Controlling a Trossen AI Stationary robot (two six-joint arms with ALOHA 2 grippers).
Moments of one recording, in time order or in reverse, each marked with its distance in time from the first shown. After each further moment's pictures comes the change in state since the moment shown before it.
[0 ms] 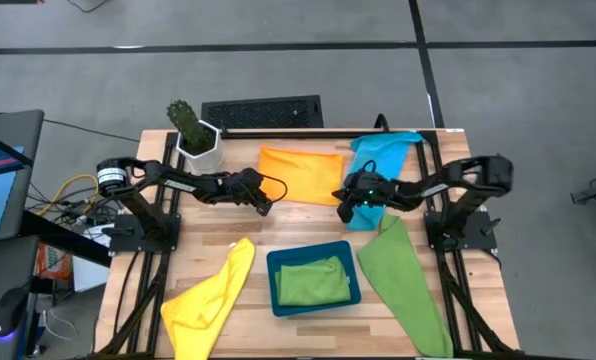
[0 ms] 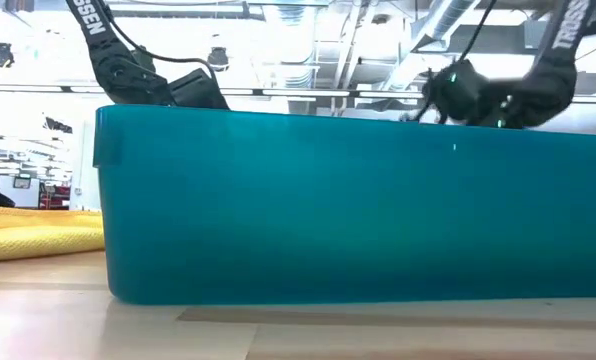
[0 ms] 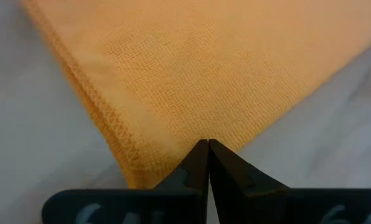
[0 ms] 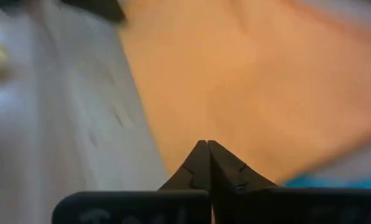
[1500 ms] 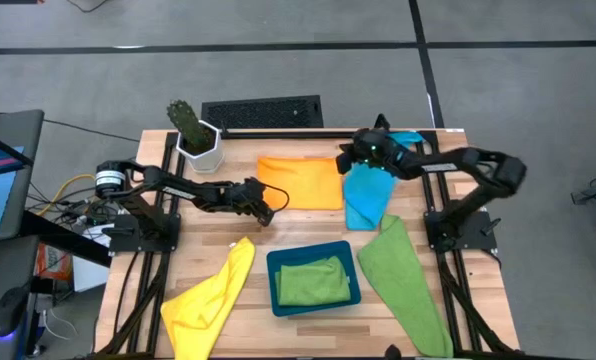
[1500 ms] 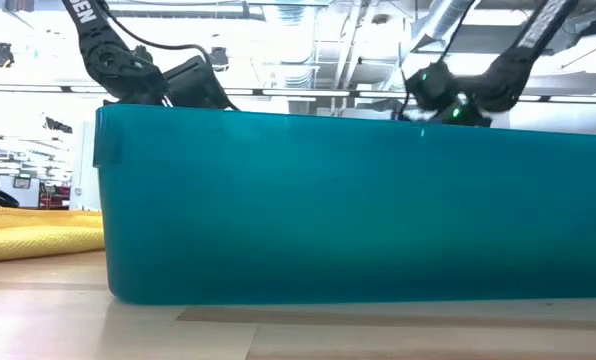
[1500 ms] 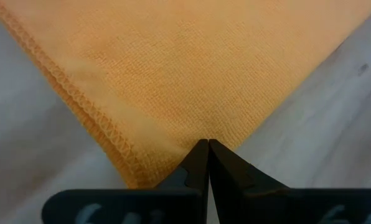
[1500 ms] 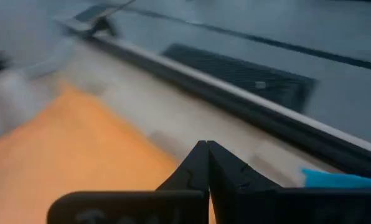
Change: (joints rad) left arm -0.128 -0.011 -0.001 -0.045 -0.014 -0.155; right arm -0.334 -0.095 0.223 -0.229 0.023 -0.015
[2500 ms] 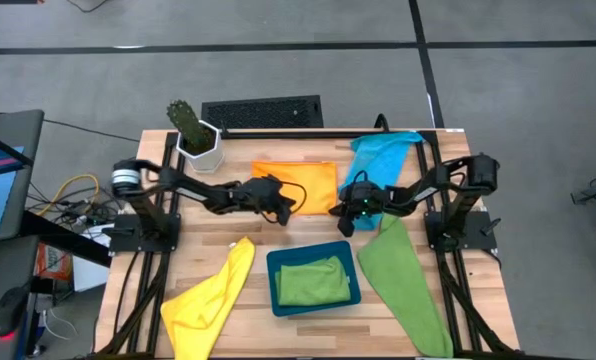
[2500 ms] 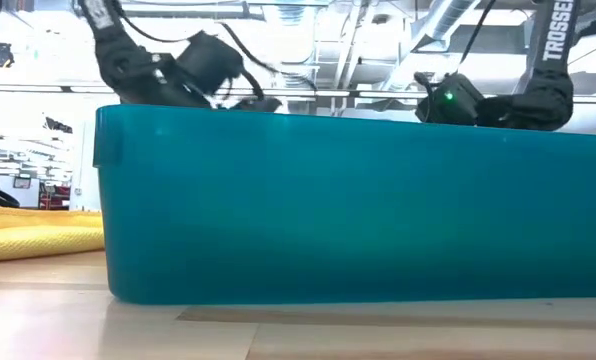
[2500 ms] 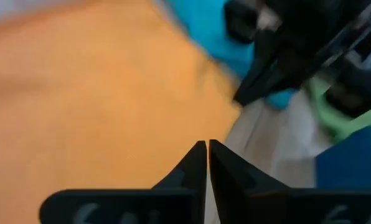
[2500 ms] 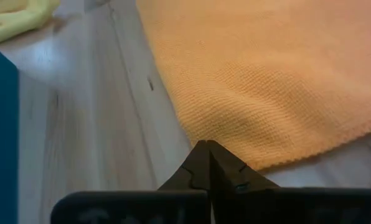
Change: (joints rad) left arm -0.019 0.100 0.089 0.483 0.061 0.087; right arm 0.396 0.205 -0.218 0.263 -0.176 0.025
